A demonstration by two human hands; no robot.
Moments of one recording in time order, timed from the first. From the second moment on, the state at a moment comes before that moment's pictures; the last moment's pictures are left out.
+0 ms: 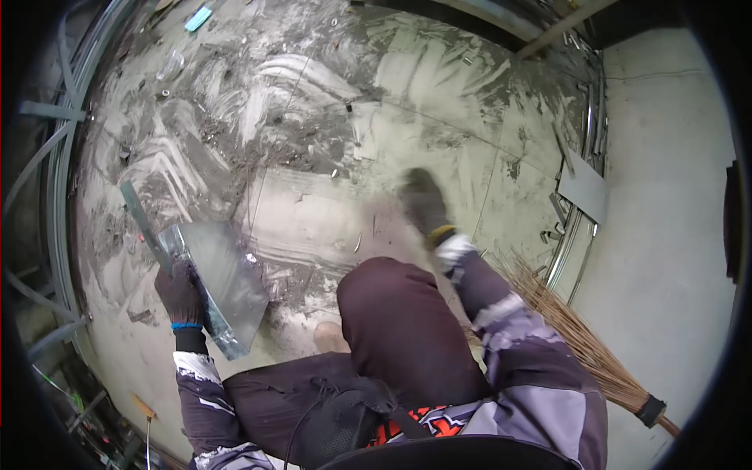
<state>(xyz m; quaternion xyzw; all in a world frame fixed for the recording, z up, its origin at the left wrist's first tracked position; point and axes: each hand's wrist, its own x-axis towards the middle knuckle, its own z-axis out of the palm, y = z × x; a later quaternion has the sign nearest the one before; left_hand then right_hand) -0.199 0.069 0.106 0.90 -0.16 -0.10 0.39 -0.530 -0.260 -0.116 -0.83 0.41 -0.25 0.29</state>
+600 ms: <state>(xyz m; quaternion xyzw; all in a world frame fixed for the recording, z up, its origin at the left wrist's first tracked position) -0.195 0.082 0.107 0.89 -0.17 -0.13 0.42 -0.433 -0.252 -0.089 -0.82 0.35 -0.22 0.38</state>
